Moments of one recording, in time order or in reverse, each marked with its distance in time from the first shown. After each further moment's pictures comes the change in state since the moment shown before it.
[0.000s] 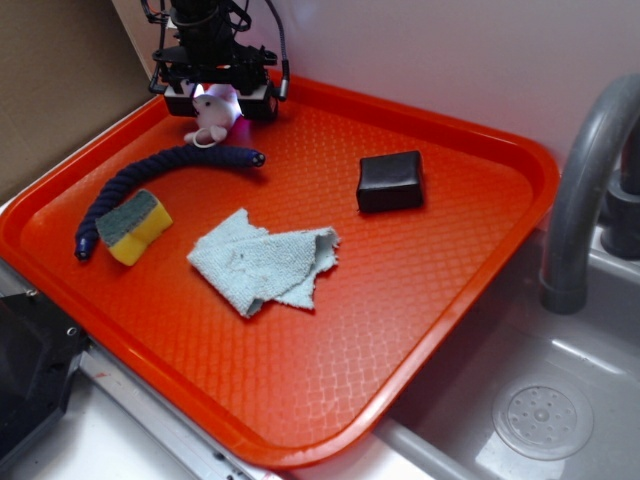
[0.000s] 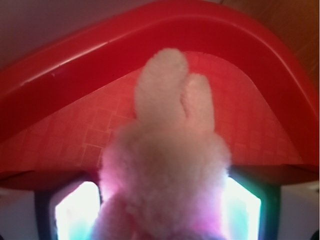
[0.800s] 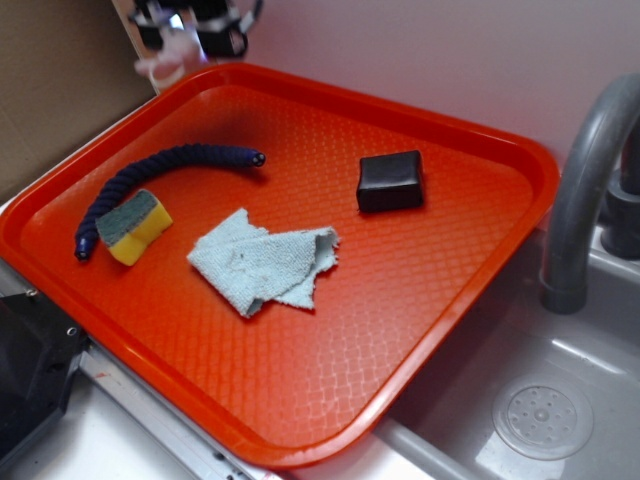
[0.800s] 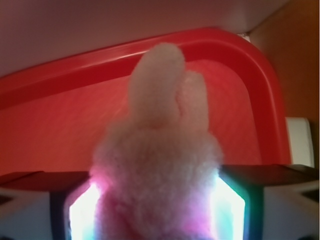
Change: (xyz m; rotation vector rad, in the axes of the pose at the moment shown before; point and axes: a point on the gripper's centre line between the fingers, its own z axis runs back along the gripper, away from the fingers) arm -0.005 0.003 0.109 -0.164 0.087 -0.297
